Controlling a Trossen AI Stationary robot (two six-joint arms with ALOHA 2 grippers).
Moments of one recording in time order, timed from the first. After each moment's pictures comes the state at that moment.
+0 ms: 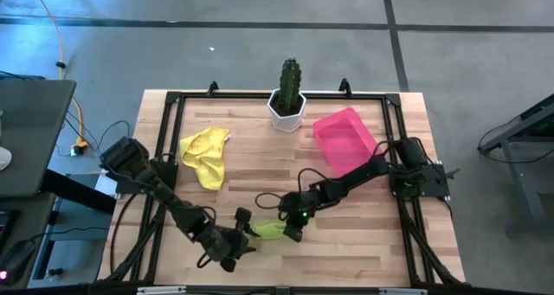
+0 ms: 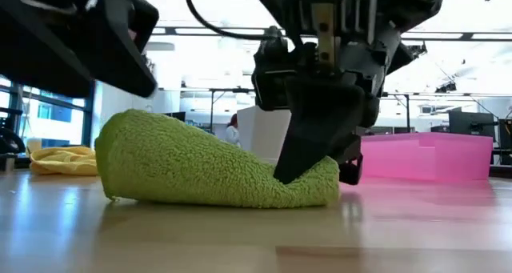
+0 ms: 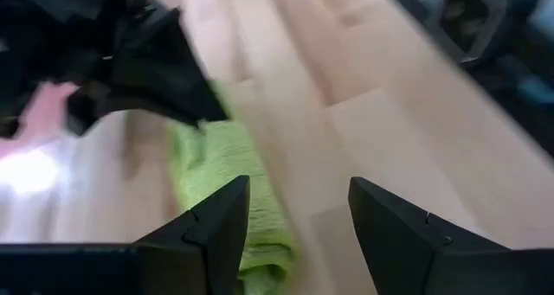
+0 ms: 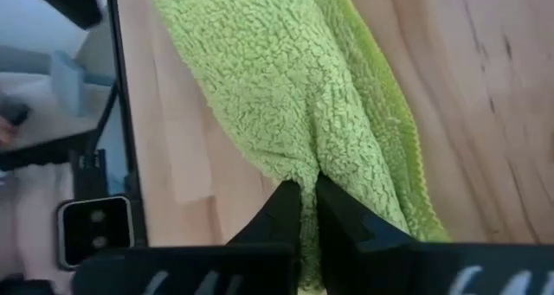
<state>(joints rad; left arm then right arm) -0.61 1.76 0.84 0.18 -0.49 -0.10 0.28 2.01 1.08 0.09 -0.33 0.81</state>
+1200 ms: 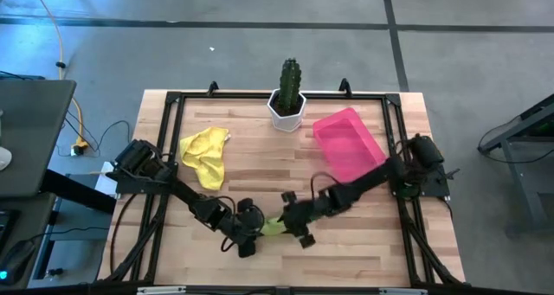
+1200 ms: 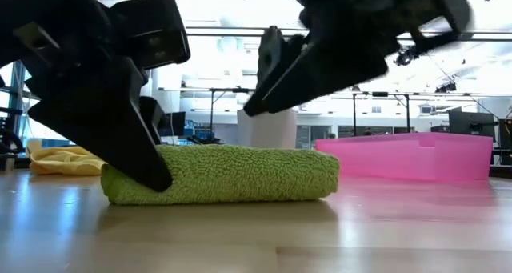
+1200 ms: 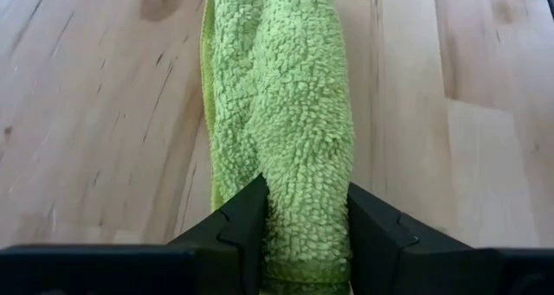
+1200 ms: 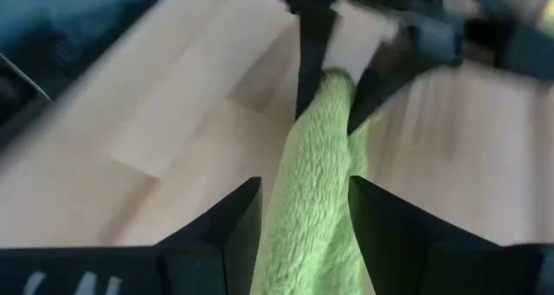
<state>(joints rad) -0.44 1.89 0.85 0.11 -0.29 -0.66 0.38 1.88 1.08 0.11 0.00 -0.06</state>
